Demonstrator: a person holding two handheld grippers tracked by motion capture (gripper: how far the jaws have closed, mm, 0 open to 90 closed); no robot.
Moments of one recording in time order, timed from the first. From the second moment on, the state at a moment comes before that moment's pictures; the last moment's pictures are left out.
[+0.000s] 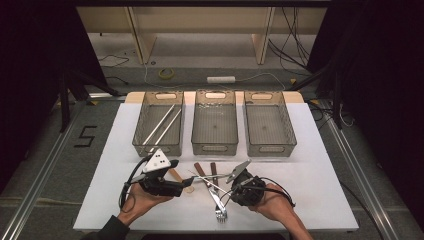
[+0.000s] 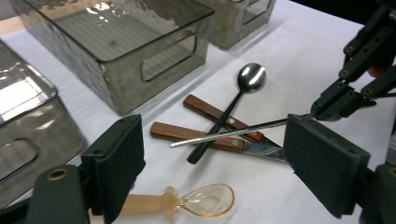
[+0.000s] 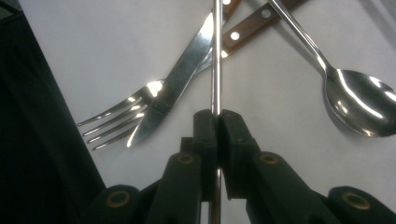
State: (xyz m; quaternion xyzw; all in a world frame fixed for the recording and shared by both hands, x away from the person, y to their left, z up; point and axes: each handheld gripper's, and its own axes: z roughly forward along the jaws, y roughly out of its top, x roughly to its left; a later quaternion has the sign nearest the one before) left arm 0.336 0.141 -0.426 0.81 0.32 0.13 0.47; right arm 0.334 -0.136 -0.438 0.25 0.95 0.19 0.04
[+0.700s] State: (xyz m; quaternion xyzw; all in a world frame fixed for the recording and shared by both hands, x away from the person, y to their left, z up) left arm 0.321 0.106 -0.433 0.88 0.23 0.11 0.40; right arm 0.322 -0.120 -0.425 0.17 0.97 0.19 0.05
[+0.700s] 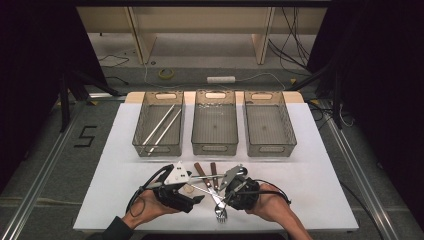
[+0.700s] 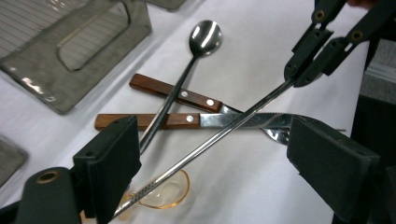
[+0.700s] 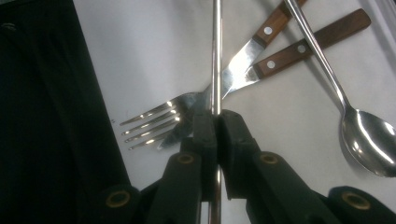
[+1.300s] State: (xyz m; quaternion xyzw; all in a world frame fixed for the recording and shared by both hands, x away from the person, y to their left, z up) left arm 0.314 0.095 -0.442 0.92 0.18 0.10 0.34; right arm 0.316 -0.115 -0.422 0.13 0.97 0.19 0.05
